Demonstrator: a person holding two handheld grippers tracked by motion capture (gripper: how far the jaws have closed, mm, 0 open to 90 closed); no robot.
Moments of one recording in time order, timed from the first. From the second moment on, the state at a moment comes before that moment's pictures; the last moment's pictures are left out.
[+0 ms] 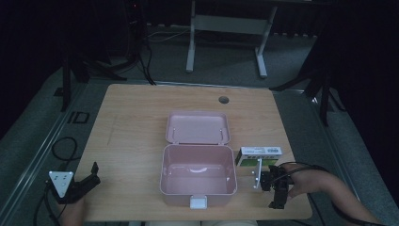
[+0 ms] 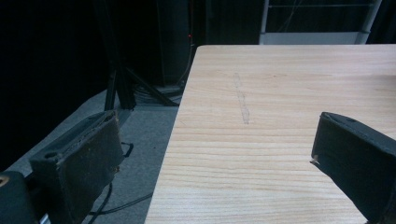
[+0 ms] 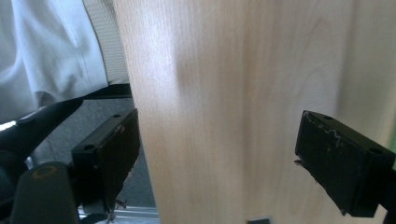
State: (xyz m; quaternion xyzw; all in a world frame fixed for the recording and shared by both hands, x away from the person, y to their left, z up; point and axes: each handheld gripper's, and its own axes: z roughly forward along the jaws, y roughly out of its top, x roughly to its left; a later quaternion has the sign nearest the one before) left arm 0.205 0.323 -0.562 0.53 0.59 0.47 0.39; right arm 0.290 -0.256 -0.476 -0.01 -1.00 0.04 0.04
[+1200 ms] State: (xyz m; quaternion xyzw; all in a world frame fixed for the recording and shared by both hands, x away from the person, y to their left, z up) left arm 0.205 0.323 -0.562 0.53 0.59 0.46 0.40; right arm 0.347 -0.235 -0.390 0.02 -1.00 0.00 -0.04
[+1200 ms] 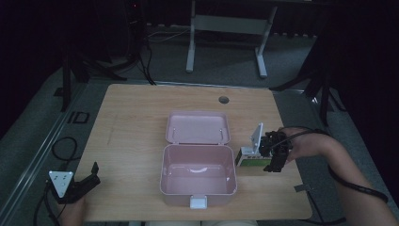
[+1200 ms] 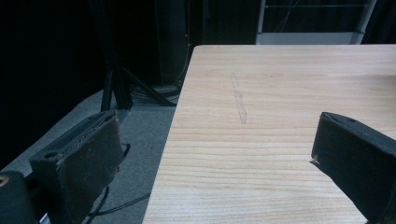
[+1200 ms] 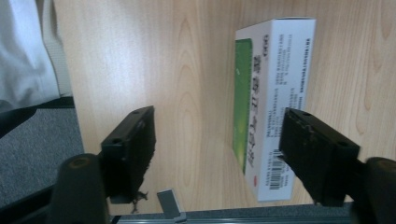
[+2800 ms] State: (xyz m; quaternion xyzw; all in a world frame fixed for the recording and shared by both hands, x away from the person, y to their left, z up) left arm 0.206 0.322 -0.562 0.54 0.58 0.47 0.39; right arm 0.405 -0.235 -0.462 0.01 -1.00 0.05 -0.01
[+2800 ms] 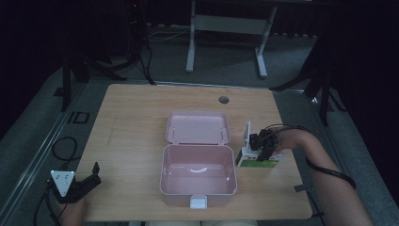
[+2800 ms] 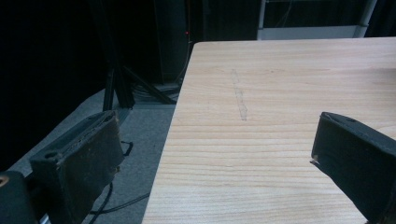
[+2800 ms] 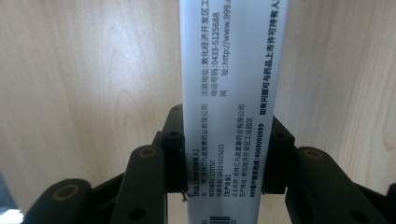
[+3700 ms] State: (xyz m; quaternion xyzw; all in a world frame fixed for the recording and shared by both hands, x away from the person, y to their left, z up) left arm 0.206 0.321 -0.562 0.54 0.59 0.47 0.39; right arm 0.353 -0.237 -0.431 0.00 -1.00 0.04 0.01
